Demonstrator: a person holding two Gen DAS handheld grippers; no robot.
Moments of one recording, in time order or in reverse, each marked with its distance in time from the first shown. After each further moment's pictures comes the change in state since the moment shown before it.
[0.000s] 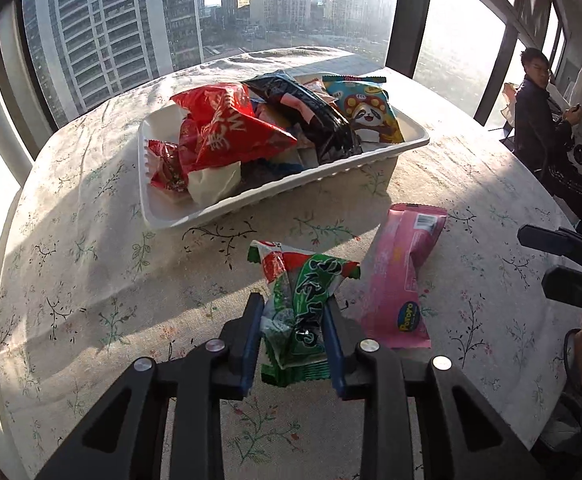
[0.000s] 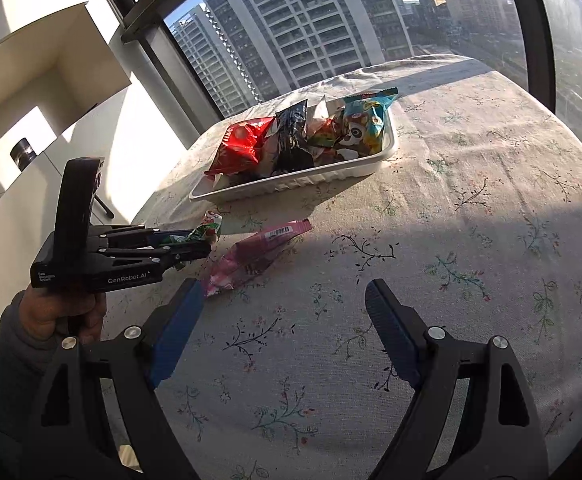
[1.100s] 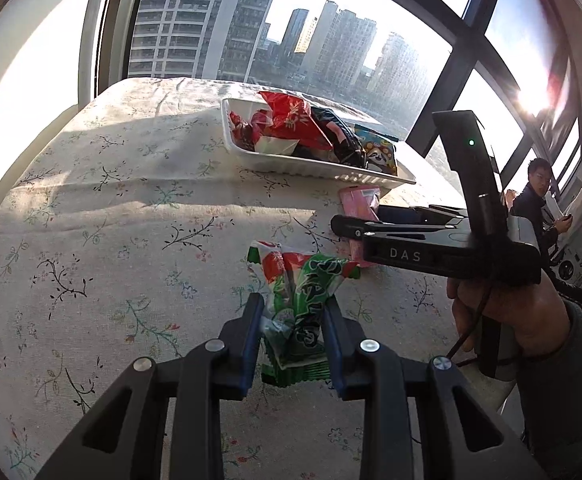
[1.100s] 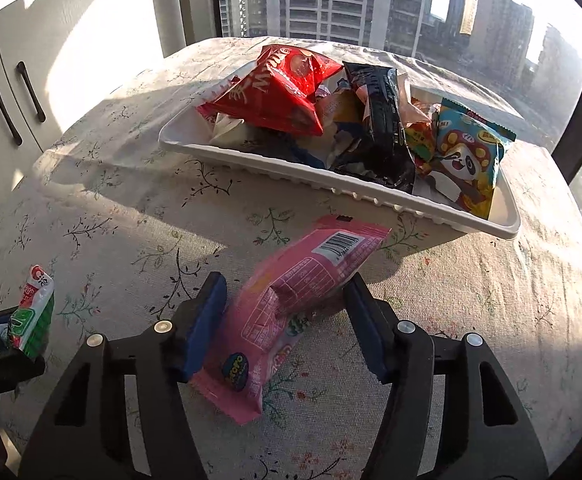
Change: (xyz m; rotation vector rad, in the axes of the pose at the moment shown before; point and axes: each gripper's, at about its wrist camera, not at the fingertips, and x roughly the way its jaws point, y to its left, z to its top) left arm -0.061 0.017 -0.100 -0.315 -0.204 -0.086; right arm 0.162 0.095 0.041 -0.331 0.194 -0.292
